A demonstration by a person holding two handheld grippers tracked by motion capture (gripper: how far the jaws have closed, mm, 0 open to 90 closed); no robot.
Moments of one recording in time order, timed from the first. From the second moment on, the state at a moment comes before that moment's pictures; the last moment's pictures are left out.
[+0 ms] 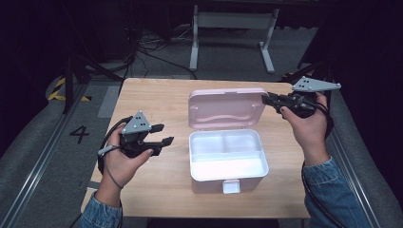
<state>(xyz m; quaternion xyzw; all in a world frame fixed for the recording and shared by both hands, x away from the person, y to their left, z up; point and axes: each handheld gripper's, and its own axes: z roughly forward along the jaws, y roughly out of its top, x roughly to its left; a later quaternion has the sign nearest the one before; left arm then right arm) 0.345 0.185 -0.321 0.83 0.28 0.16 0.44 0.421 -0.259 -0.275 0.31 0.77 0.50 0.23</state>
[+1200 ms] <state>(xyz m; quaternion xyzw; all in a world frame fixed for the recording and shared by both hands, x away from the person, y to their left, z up) 0.342 0.189 -0.320 0.83 0.28 0.16 0.45 0.484 -0.255 -0.292 0.44 0.75 0.44 0.19</state>
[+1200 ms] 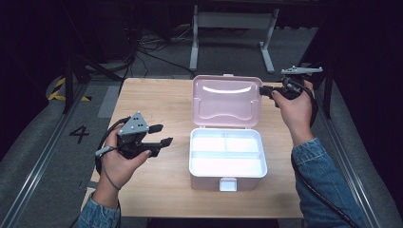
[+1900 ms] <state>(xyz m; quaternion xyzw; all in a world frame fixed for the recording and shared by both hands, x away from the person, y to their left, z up) 0.344 0.191 -0.322 0.83 0.28 0.16 0.45 0.506 -0.254 -0.348 0.46 0.78 0.40 0.14</state>
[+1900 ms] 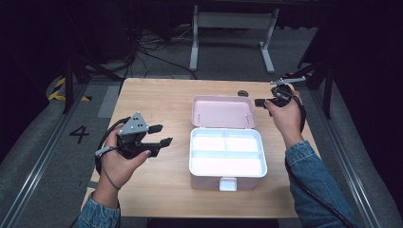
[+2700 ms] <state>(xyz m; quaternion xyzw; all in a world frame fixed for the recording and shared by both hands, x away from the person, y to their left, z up) 0.343 0.205 -0.323 0.83 0.30 0.16 0.44 0.450 -0.288 -0.302 0.41 0.78 0.44 0.17</state>
